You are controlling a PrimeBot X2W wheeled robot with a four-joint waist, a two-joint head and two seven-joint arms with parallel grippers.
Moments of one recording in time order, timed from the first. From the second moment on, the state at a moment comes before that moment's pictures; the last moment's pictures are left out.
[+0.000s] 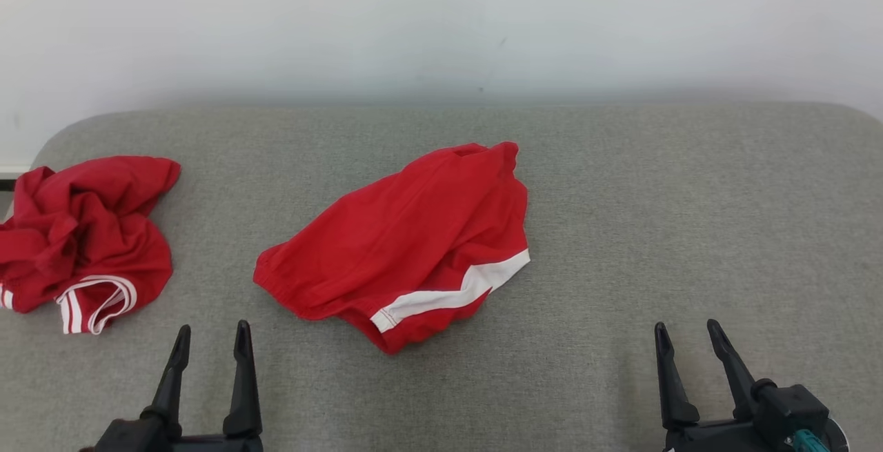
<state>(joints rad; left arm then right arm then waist) 0.00 0.05 0.03 0.08 -0.21 -0.12 -0.26 -0.02 -0.06 0.02 0.24 0.15 0.13 -0.26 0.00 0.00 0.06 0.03</state>
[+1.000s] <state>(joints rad) -0.08 0.05 -0.14 0.11 -0.30 -0.12 -0.26 -0.55 -0.20 0.21 0.92 0.22 0.13 -0.23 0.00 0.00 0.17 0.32</state>
